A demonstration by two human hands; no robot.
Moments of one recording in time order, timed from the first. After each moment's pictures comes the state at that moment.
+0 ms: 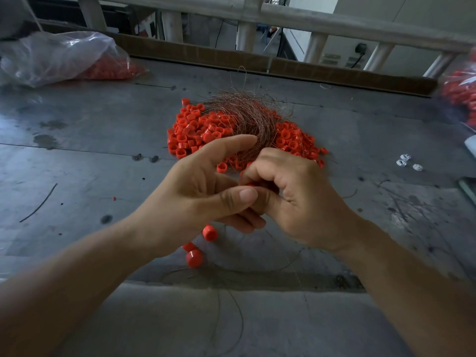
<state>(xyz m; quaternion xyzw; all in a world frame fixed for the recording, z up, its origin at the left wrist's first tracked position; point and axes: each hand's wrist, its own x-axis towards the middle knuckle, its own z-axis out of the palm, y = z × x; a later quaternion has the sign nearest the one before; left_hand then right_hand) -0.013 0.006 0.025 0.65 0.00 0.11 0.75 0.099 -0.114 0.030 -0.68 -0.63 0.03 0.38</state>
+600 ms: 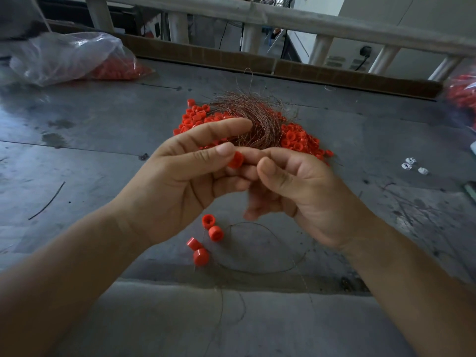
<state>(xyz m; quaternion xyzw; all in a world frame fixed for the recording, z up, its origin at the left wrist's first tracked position) -0.008 0.023 0.030 0.48 -0.01 0.13 0.87 0.097 -0.113 0.036 -0.58 -0.40 0.41 0.59</state>
